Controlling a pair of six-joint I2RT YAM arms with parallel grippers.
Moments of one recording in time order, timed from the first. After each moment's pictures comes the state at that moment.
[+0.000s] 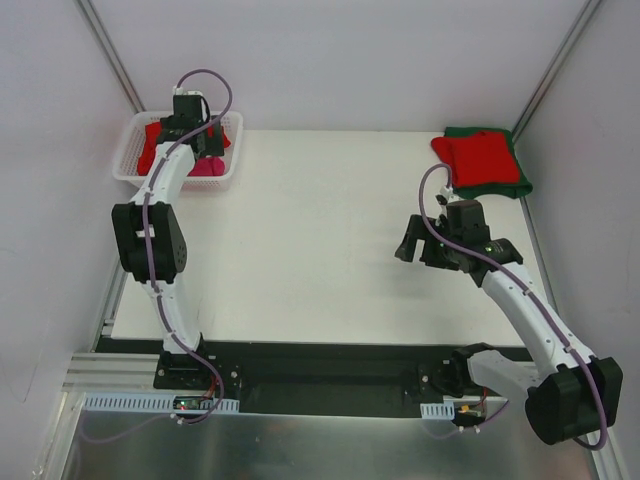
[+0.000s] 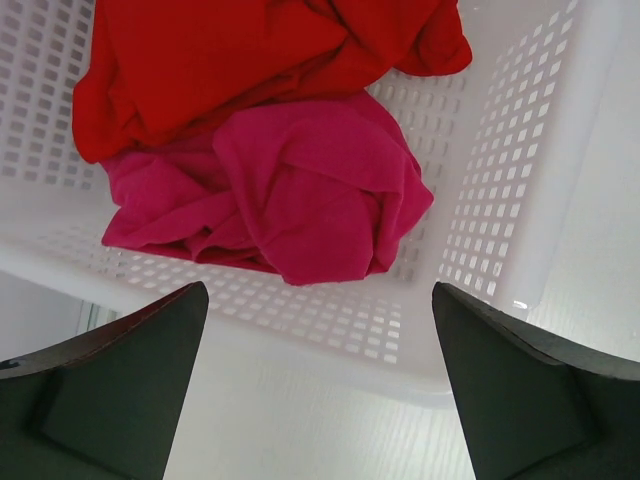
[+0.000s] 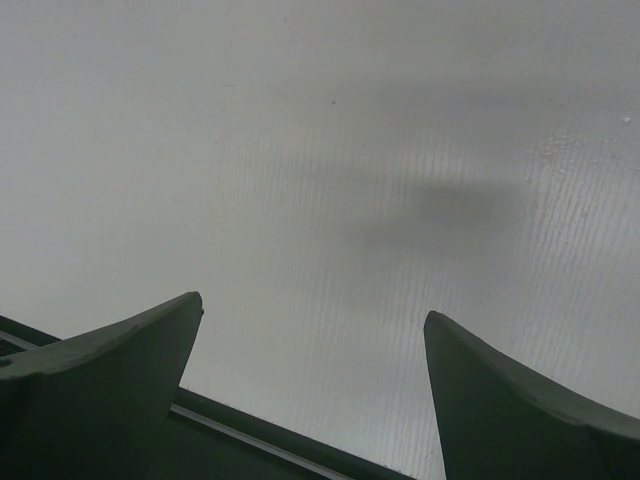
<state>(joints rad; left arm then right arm) 0.01 1.97 1.79 -0.51 -0.24 -0.04 0.30 1.05 0.85 -0.66 -0.14 0.41</state>
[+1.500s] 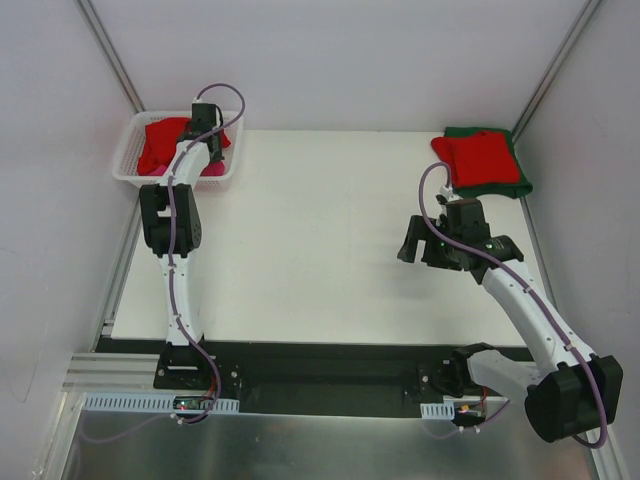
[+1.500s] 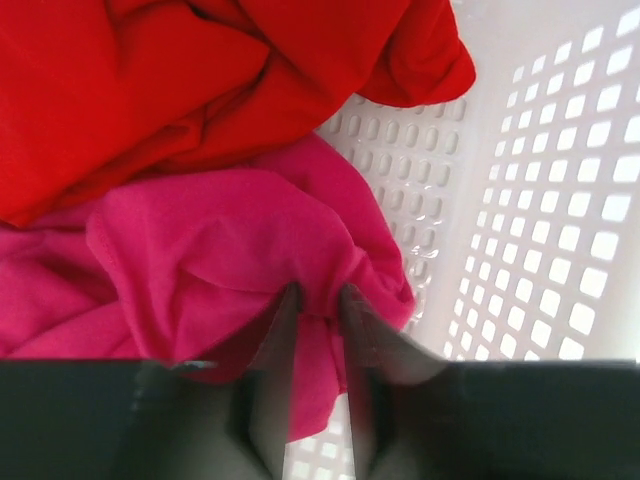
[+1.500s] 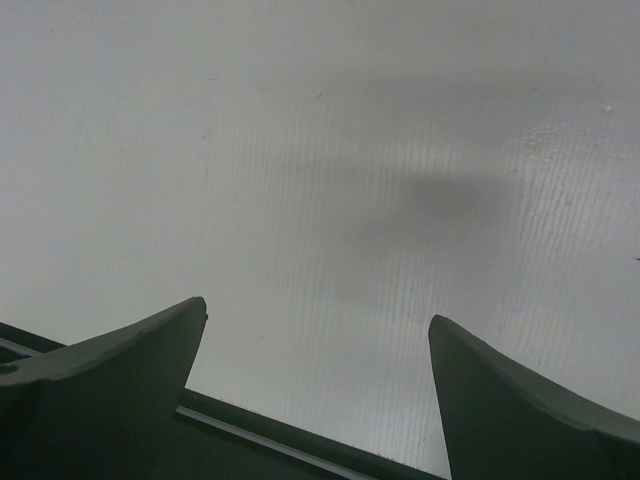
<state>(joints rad) 0.01 2.35 2.05 -0.49 -0.20 -0.01 0.30 1.06 0.88 -0.72 -0.11 0.39</state>
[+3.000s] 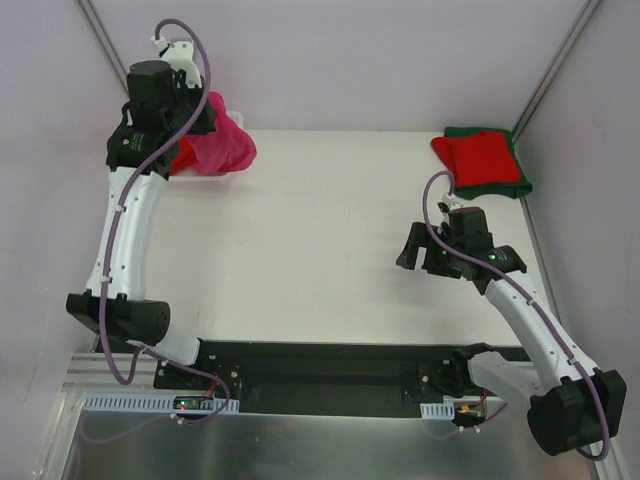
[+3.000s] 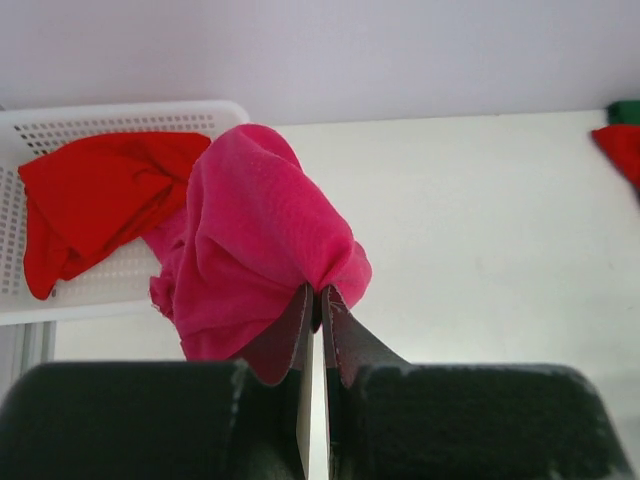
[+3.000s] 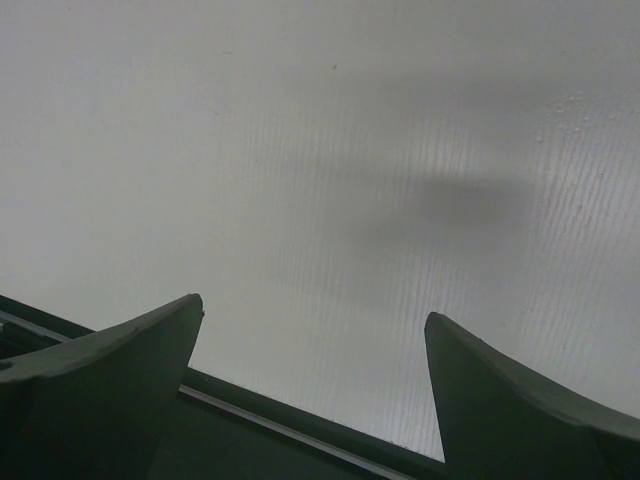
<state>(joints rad) -0.12 1.54 1.90 -0.72 0.06 -0.09 0.30 0.99 0.82 -0.71 -0.15 0.43</state>
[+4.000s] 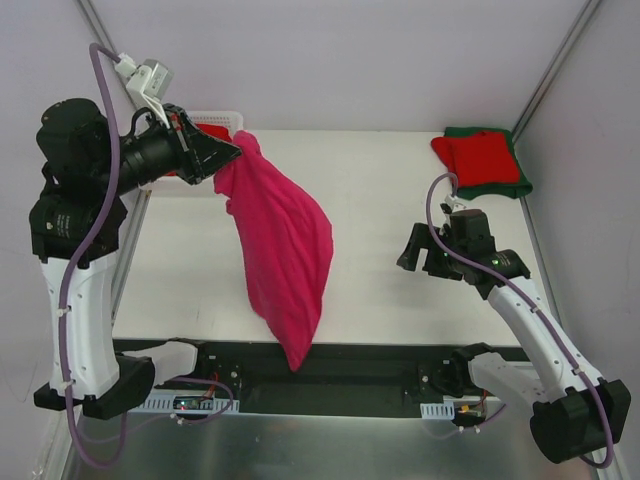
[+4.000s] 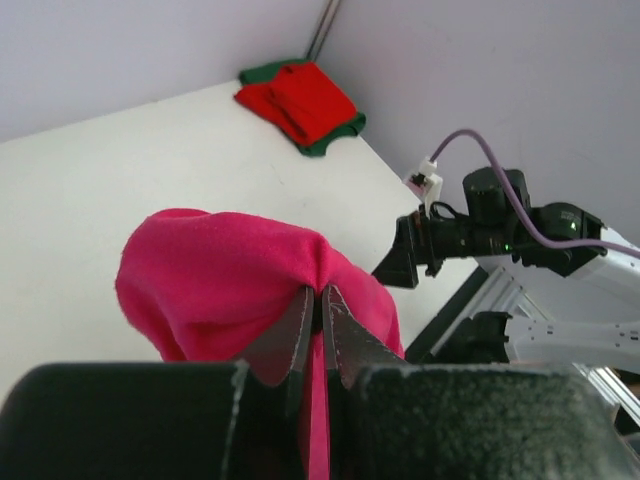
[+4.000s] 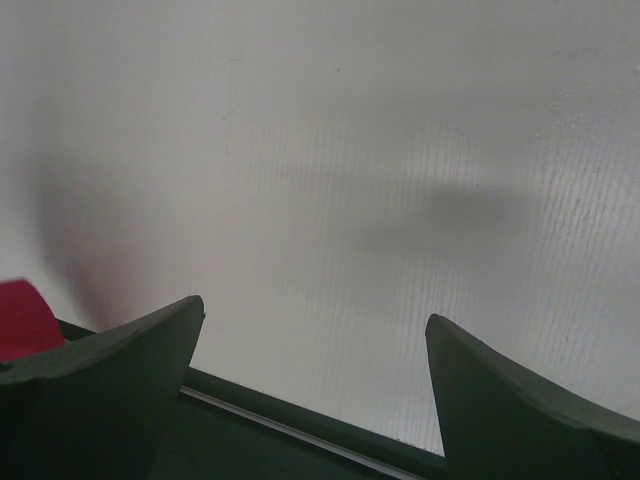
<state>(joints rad) -0.15 1.20 2.01 -0.93 0.71 -0.34 0.32 0.95 0.82 -0.73 -0.13 0.45</state>
